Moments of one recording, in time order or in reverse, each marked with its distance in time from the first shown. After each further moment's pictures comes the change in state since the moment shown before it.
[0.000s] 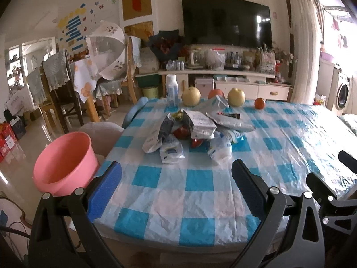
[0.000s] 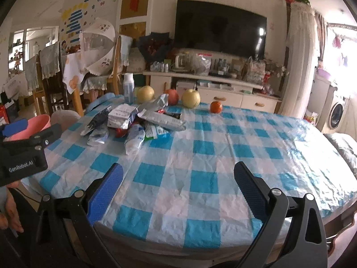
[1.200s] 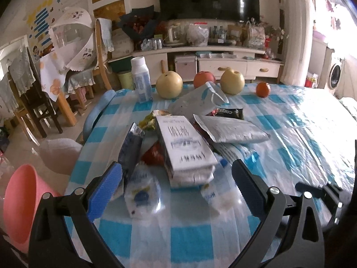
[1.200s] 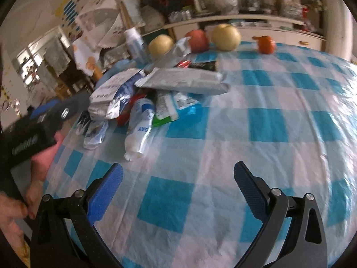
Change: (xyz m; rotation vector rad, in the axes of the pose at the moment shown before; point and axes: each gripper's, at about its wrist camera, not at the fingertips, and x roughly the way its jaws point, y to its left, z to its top) left arm 0.158 -0.033 0.068 0.100 0.158 -0.096; right arm 0.183 -0.008 0.025 0.164 0.357 0.371
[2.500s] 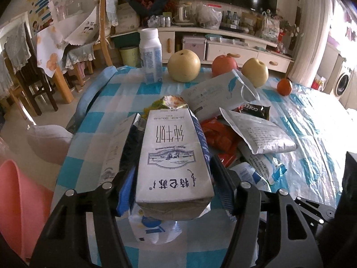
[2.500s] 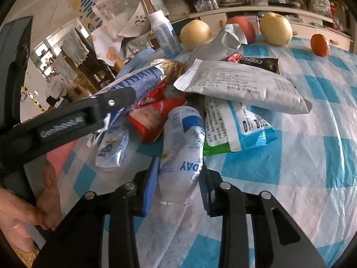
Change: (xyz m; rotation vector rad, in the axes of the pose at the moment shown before) left arm 0.055 0.038 0.017 -0.101 0.130 -0.035; right arm 0.064 0.032 0.039 -0.023 0.044 0.130
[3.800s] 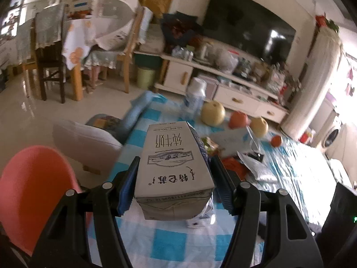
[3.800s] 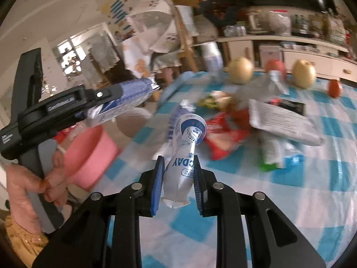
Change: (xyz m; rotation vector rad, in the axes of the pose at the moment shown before) left arm -0.099 0.126 -0.010 -0.252 -0.201 -0.081; right arm -0.047 0.107 0.002 -0.147 -0.118 0.110
